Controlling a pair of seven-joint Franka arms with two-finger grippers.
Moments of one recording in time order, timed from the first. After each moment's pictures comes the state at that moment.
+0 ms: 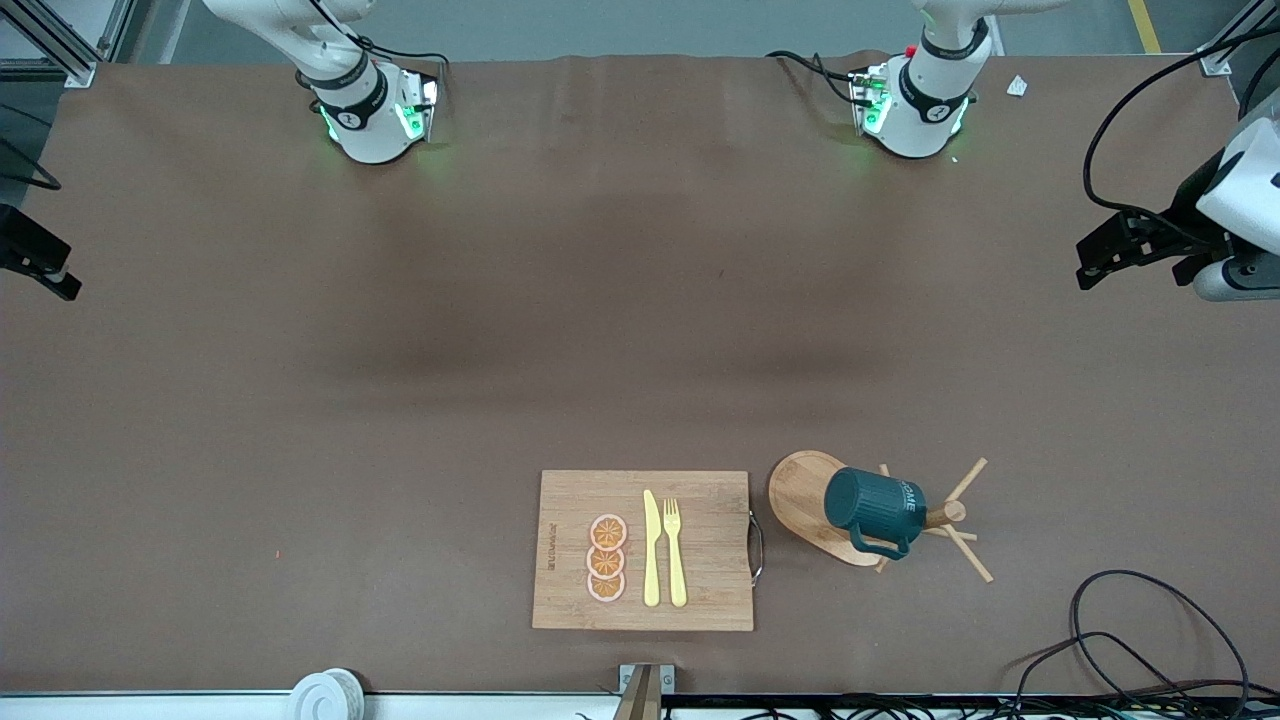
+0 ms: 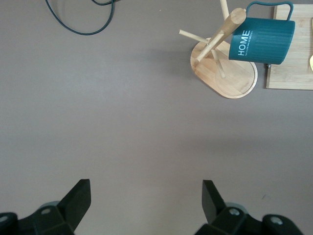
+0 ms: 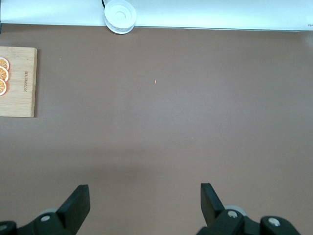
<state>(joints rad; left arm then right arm) 0.02 0.04 -0.12 -1.50 0.04 1.57 -0.12 0.01 0.01 -0.09 -1.48 0.00 1.66 -0.11</state>
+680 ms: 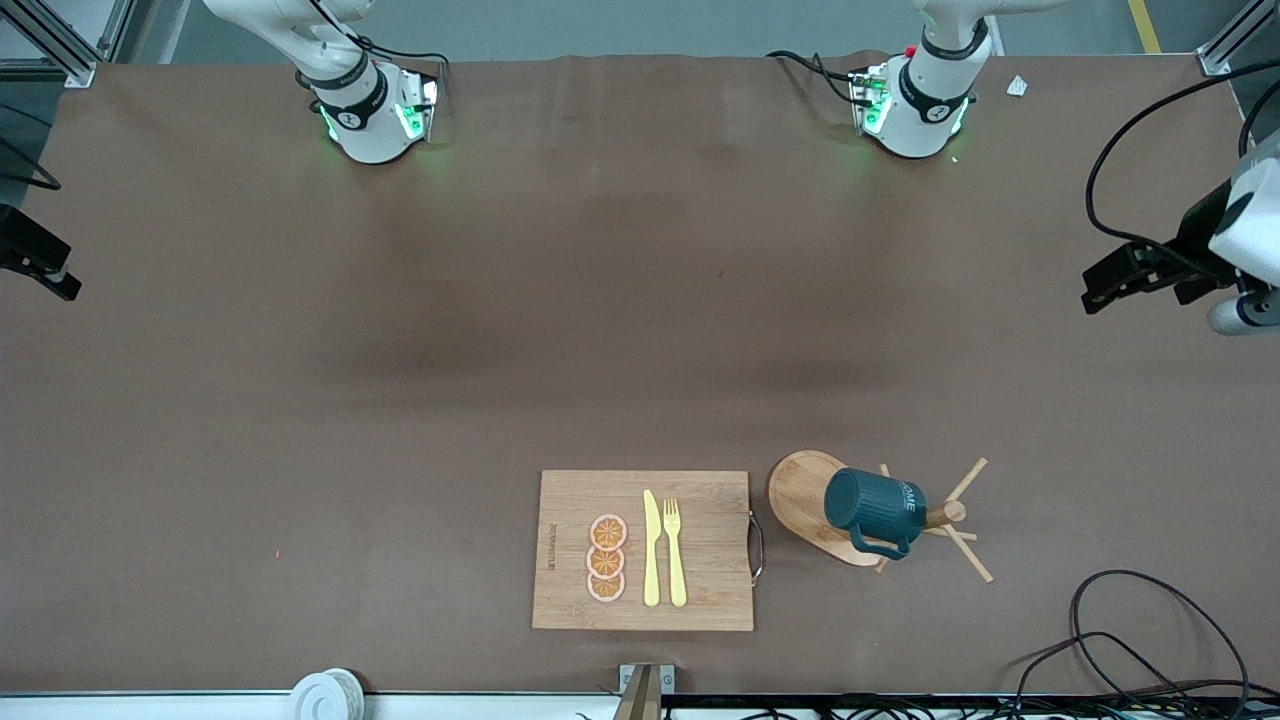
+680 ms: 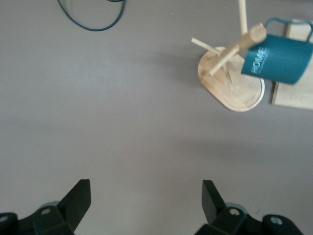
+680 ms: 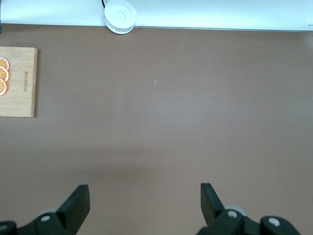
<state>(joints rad) 0.03 0.11 -0.12 -1.45 0.04 1.60 -0.23 0.01 0.01 -0.09 -1.48 0.00 1.66 -0.11</state>
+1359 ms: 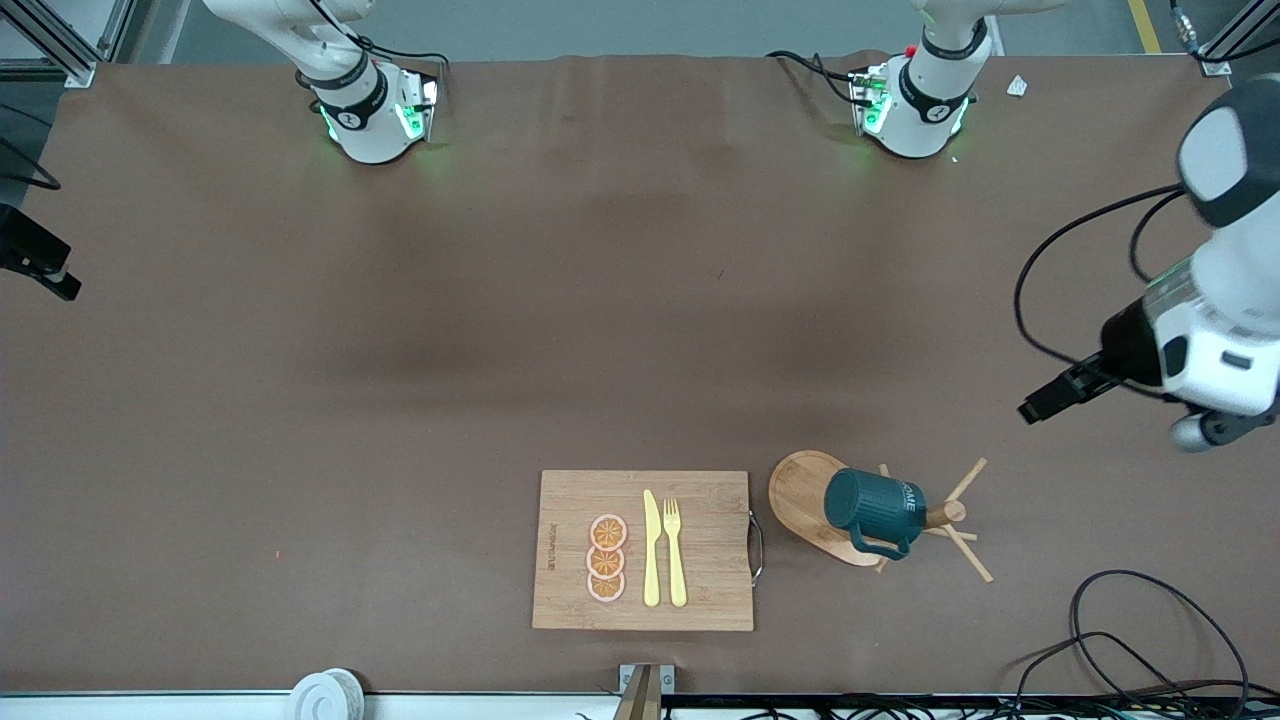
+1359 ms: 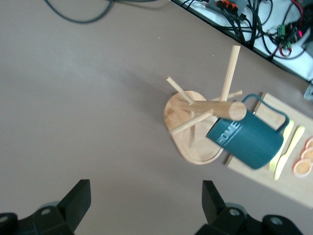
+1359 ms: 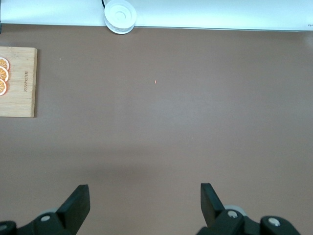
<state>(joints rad) 0.00 0.27 -0.14 -1.49 -0.06 1.90 -0.64 0.01 0.01 -0.09 -1.48 0.00 1.66 -0.11</state>
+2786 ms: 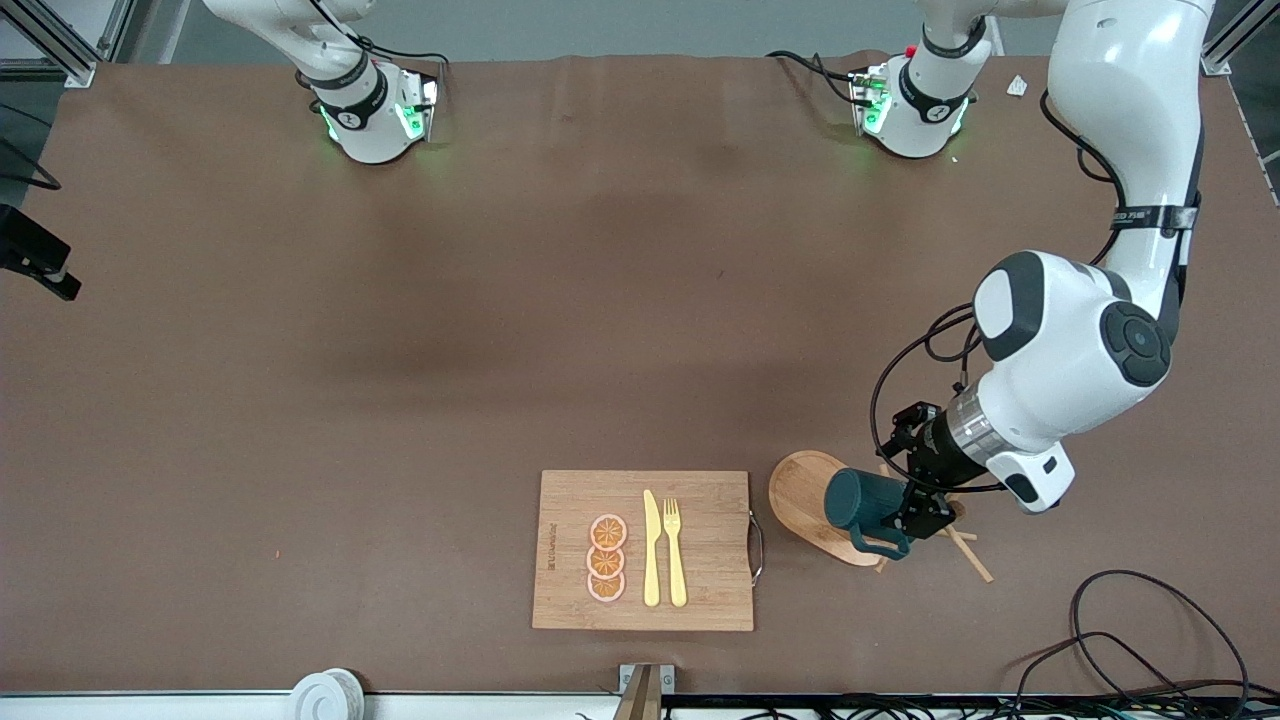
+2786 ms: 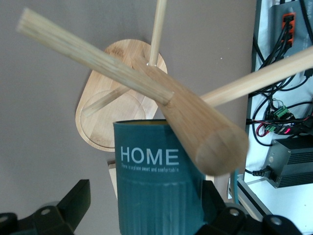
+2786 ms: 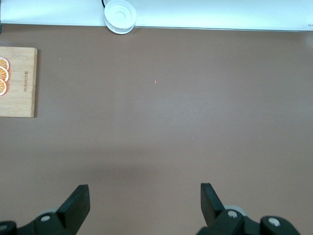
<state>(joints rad) -0.11 0.55 -0.17 -1.47 -0.21 2.28 -1.55 0.01 0.01 -0.09 -1.48 0.00 1.66 -0.11</state>
